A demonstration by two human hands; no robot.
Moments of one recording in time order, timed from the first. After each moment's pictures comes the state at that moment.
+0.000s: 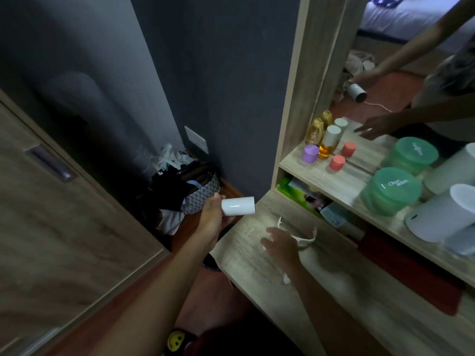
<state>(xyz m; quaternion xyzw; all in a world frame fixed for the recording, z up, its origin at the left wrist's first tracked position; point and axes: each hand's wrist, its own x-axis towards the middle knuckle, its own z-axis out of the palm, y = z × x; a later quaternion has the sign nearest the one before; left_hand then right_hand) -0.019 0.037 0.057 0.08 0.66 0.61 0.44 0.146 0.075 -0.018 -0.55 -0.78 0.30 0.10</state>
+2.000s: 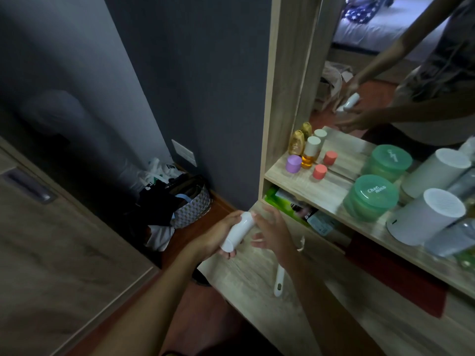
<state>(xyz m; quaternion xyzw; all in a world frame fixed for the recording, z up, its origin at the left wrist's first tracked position) -0.011 0.047 0.056 0.30 0.60 0.36 0.64 0.137 0.108 0.045 -0.53 -0.43 0.68 0.27</state>
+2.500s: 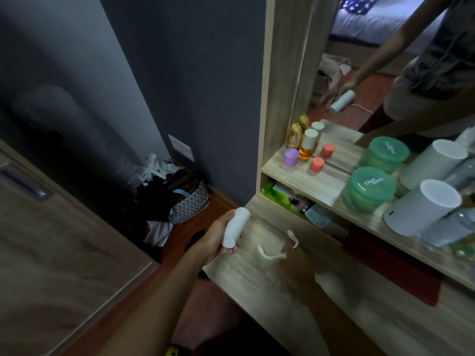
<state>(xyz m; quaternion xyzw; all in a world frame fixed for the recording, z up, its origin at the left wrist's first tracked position) 0.001 0.043 0.039 0.18 0.61 0.44 0.64 0.213 0.083 -0.051 -0.60 -0.74 0.29 0.00</state>
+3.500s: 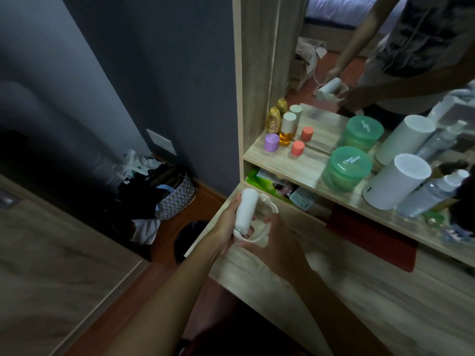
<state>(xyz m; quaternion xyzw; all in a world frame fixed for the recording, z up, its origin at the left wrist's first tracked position) 0.058 0.058 0.062 0.12 0.56 0.48 0.66 0.208 0.046 0.039 -0.52 -0.76 0.34 0.20</state>
